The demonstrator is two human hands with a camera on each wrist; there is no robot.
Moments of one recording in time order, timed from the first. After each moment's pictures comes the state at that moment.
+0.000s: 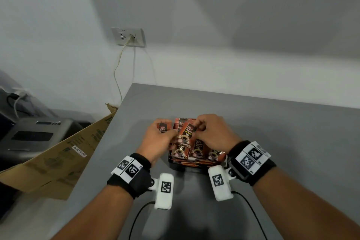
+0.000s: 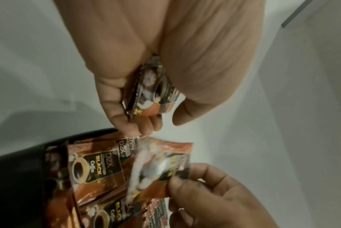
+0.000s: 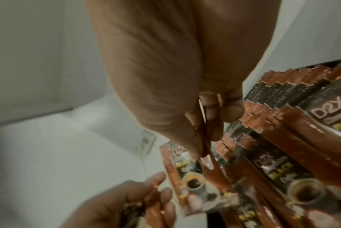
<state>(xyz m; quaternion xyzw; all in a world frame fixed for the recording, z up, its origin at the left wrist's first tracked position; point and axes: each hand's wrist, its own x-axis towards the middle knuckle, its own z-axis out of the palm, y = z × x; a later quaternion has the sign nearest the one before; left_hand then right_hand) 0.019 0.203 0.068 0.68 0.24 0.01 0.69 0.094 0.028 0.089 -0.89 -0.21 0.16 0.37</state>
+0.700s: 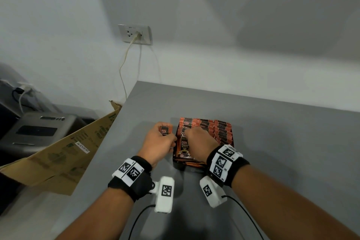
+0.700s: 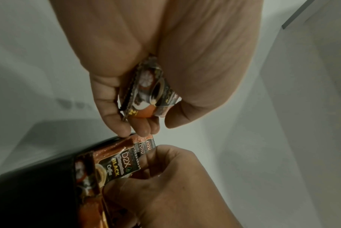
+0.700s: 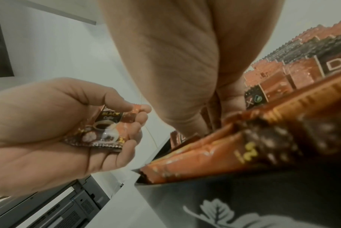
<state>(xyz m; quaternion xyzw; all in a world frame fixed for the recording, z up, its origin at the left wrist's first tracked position) 0.014 0.217 0.049 0.70 0.26 -0.02 0.66 0.082 0.074 0.046 -0.92 -0.34 0.15 0.13</state>
